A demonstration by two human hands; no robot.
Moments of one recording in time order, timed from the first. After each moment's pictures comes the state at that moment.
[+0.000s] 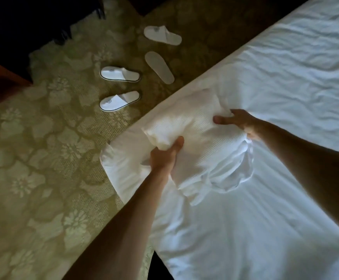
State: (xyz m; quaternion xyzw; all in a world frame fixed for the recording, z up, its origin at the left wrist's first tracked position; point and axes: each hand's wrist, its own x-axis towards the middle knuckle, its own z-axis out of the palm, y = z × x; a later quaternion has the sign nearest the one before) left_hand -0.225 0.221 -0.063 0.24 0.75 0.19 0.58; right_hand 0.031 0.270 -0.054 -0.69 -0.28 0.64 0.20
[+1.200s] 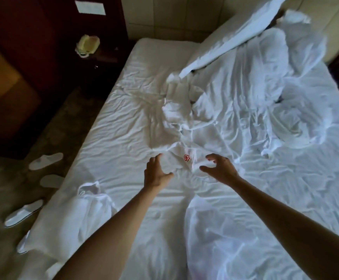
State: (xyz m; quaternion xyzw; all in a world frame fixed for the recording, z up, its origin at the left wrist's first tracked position) left_hand 0.143 0.020 0.197 0.84 0.36 -0.03 0.41; right_hand 0.289 -0.175 0.224 -0.92 -0.19 0.25 0.24
